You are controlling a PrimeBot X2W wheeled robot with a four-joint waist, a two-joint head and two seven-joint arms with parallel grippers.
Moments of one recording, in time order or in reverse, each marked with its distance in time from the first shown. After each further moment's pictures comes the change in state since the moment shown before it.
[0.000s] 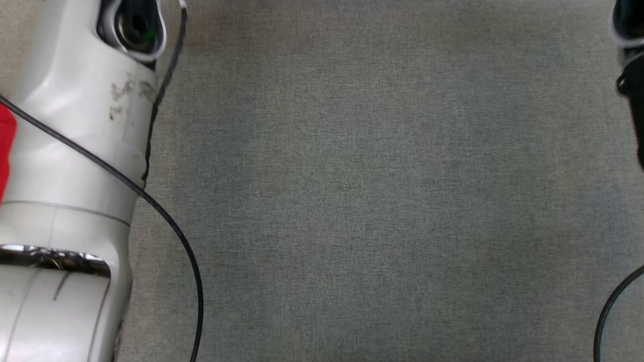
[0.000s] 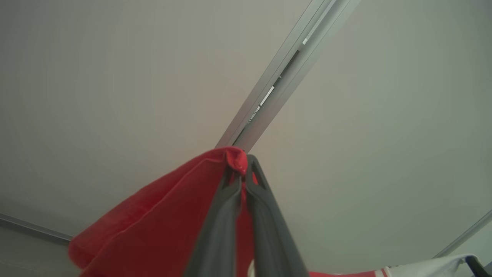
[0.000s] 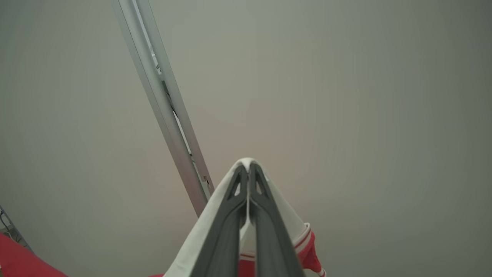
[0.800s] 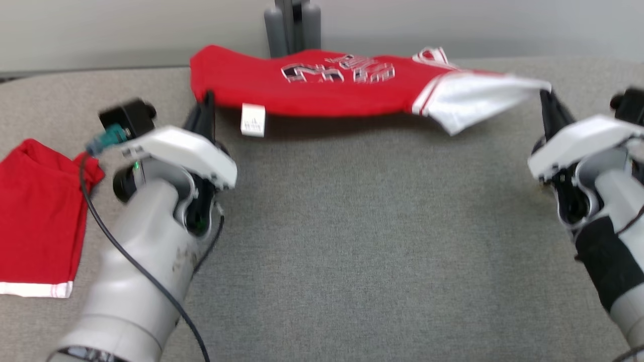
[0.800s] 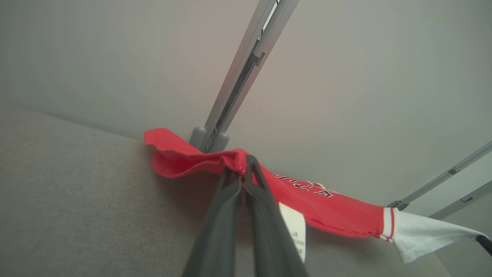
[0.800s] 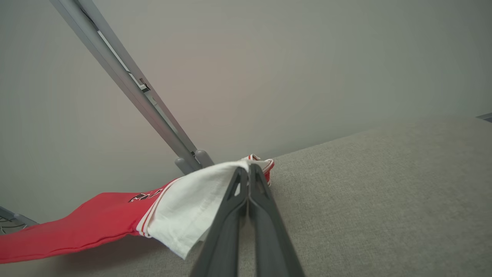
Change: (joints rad) left arm 0.390 0.001 -0.227 0.146 -0.051 -0.014 0.000; right arm 0.383 -0.021 0.164 0.269 0.246 0.000 0.036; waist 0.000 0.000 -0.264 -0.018
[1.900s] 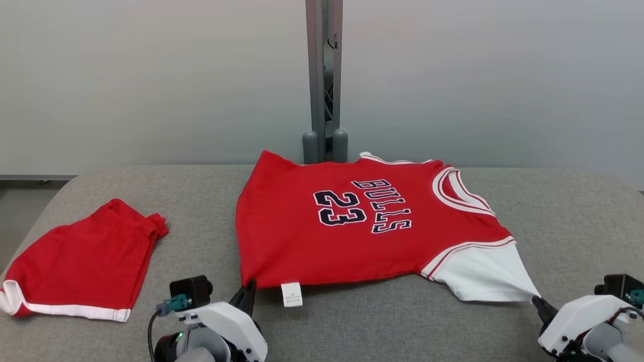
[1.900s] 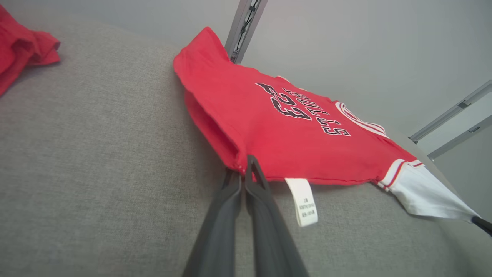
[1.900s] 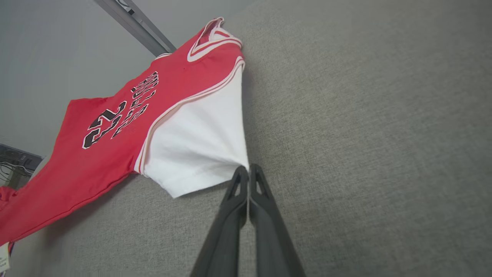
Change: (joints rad) left arm 0.496 -0.001 -0.253 -0.068 -0.077 0.052 0.000; right arm 0.530 -0.094 0.128 -0.066 0.323 0.000 0.218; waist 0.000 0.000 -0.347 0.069
